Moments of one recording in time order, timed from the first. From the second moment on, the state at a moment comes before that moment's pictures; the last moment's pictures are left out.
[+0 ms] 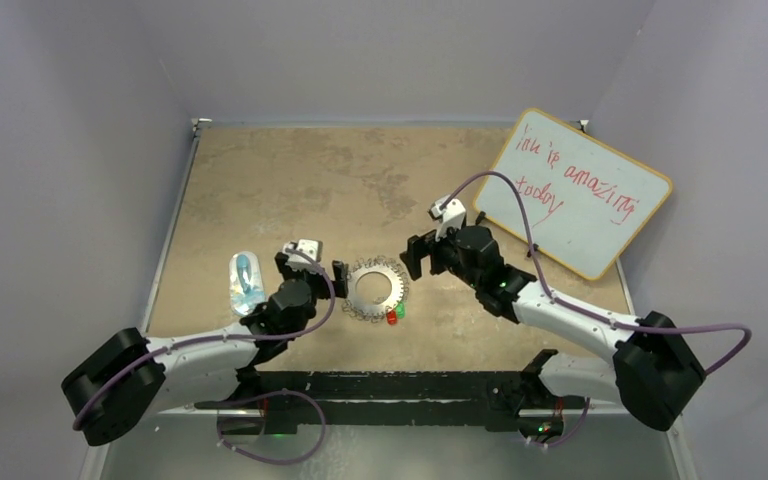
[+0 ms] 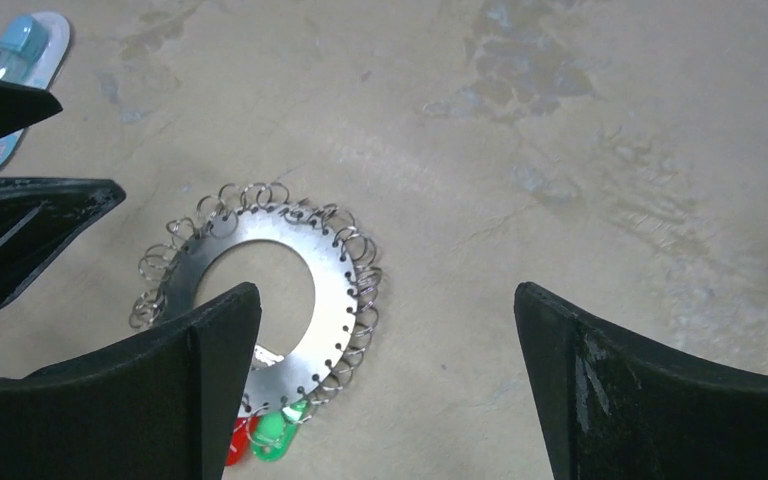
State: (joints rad) left arm -0.85 1.02 0.16 0.64 -0.60 -0.25; right arm 0.72 1.16 0.57 0.23 0.07 0.17
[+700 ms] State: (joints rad) left arm -0.69 1.20 0.33 0.42 -0.43 -0.47; right arm 1.04 1.32 0.64 0.02 -0.10 0.59
